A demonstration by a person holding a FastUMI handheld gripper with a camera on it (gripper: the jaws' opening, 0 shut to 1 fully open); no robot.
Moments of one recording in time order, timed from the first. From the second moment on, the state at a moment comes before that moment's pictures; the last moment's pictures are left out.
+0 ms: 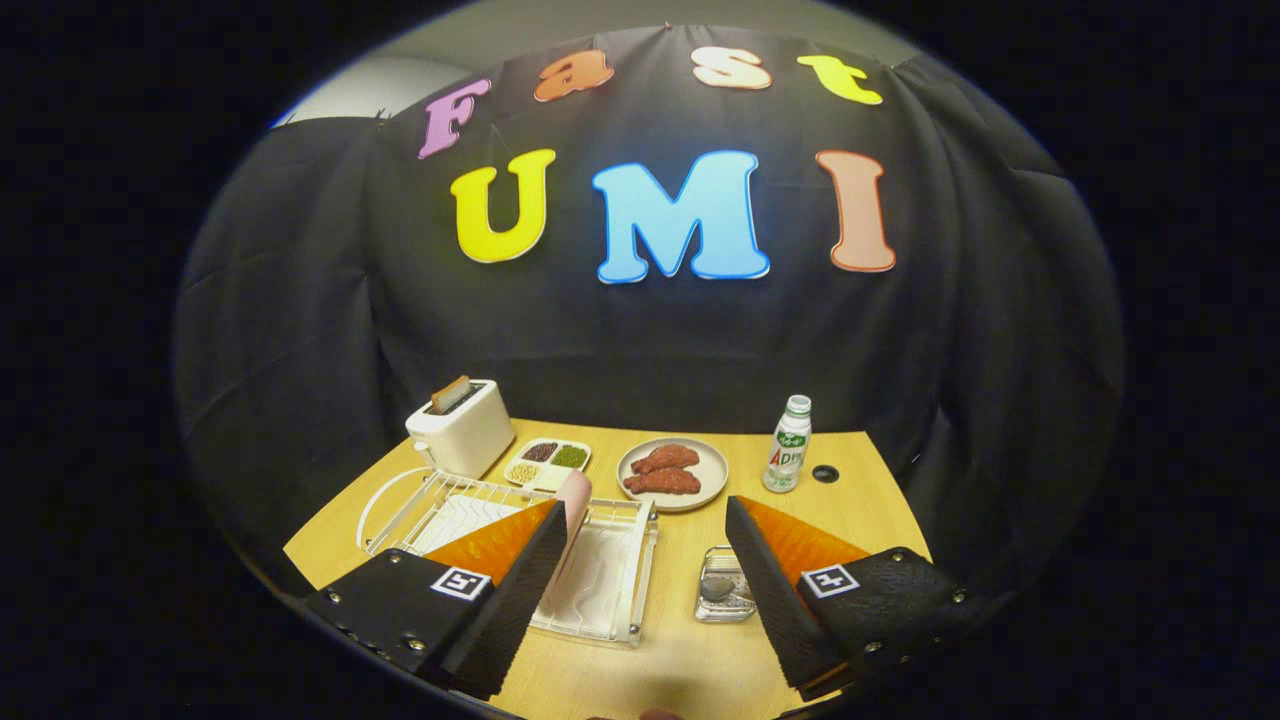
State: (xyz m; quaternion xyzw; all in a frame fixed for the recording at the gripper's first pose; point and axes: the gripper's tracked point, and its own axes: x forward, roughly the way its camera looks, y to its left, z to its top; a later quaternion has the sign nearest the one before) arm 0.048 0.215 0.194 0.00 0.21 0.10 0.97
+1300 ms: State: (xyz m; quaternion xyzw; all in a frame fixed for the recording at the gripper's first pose) arm 0.122 0.282 0.096 -0.14 0.40 -0.14 0.89
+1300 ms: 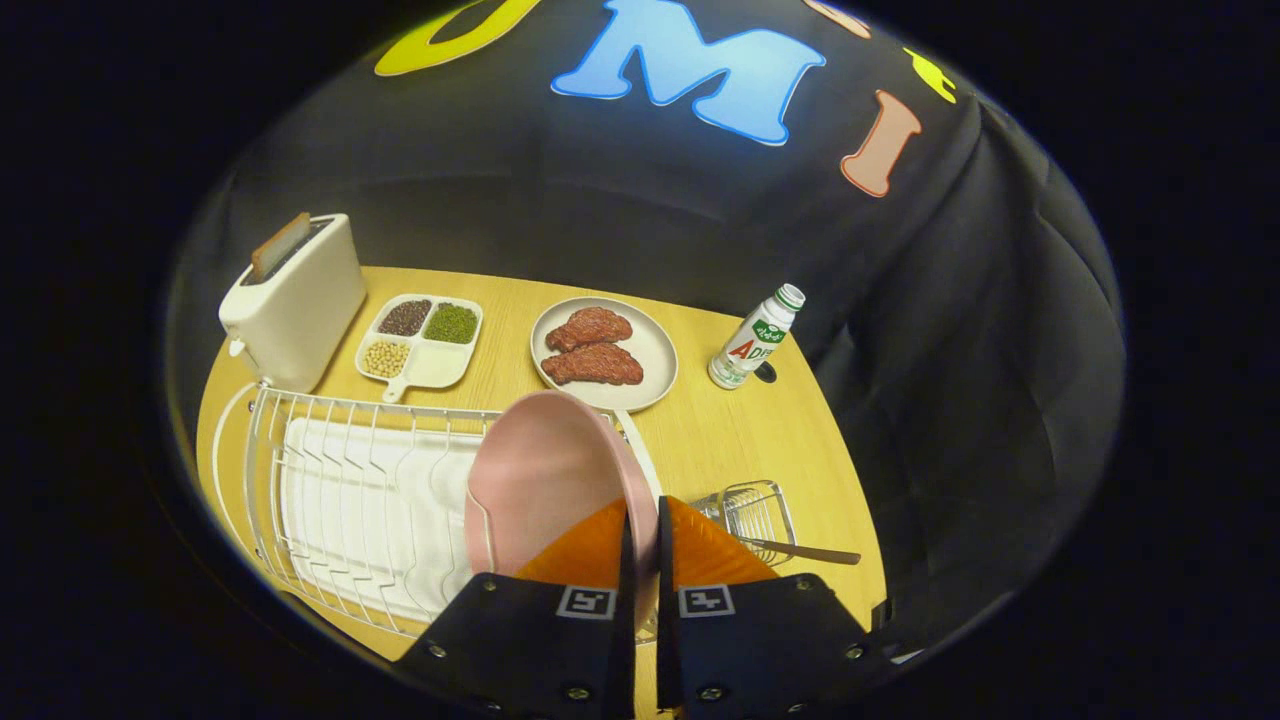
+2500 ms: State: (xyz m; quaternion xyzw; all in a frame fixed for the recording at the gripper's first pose) arm 0.119 0.273 0.206 -0.12 0.35 -0.12 0.92
